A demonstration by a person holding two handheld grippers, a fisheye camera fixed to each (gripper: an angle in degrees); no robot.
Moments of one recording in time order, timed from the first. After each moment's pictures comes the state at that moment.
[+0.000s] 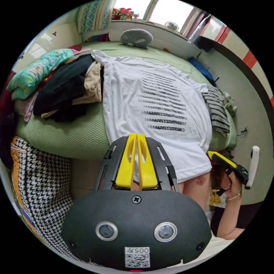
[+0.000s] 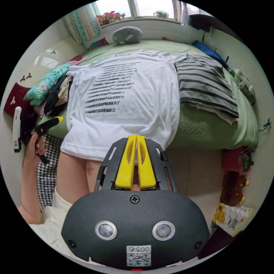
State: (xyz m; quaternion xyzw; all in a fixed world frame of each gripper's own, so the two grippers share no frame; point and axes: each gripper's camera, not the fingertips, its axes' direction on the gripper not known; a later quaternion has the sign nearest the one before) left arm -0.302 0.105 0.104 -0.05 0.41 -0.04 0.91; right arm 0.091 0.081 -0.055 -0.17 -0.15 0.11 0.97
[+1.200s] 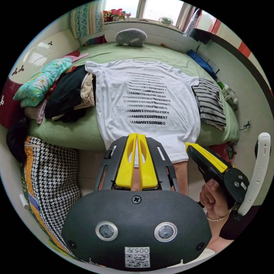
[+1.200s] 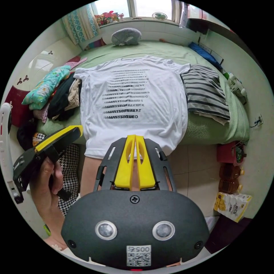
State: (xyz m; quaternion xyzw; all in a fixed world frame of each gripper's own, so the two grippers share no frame) left arm -0.266 0.091 -0.035 -0.08 0.33 0.00 0.94; right arm 0.022 0.026 -0.152 -0.17 -0.12 0.11 0.97
